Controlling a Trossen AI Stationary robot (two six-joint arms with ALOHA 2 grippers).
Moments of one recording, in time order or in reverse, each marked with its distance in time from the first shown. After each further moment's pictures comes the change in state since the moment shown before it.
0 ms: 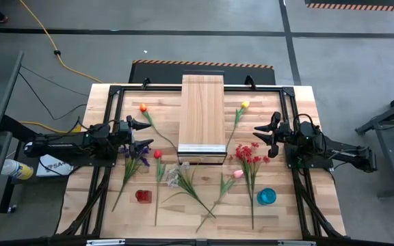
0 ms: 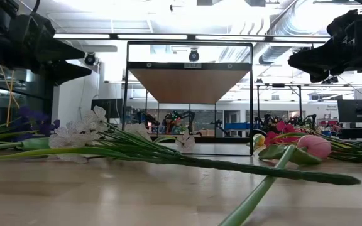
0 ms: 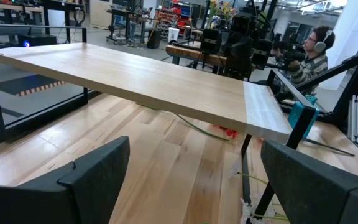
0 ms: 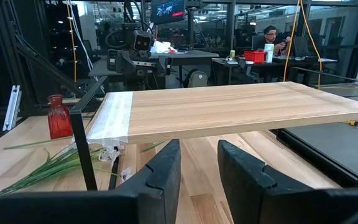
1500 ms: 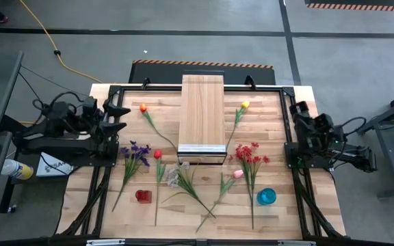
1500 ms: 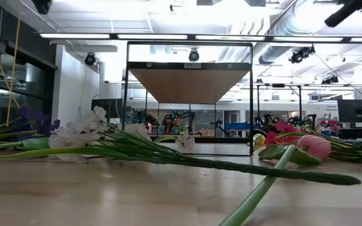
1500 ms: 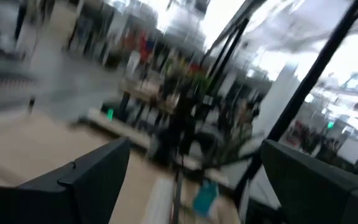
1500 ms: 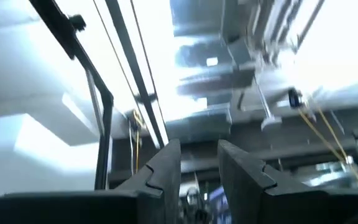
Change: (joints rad) left arm 0.000 0.191 0.689 -0.384 0.116 -0.297; right arm 0.000 0.005 -0.001 0.937 -0.057 0.295
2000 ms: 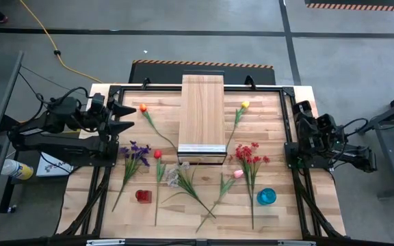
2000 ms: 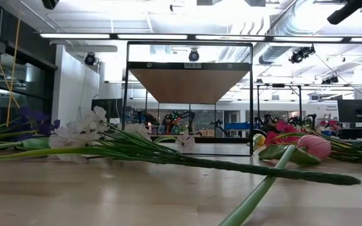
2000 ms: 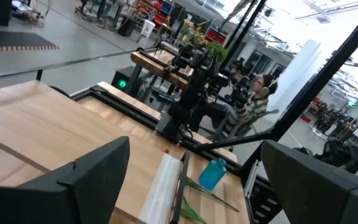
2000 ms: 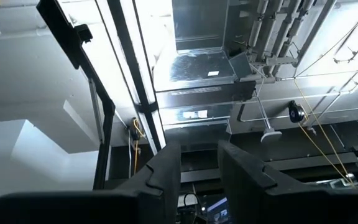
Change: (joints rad) left arm 0.000 0.153 0.114 -0.058 -0.015 -0.015; right arm 0.000 0.000 0.000 0.028 0.005 -0.016
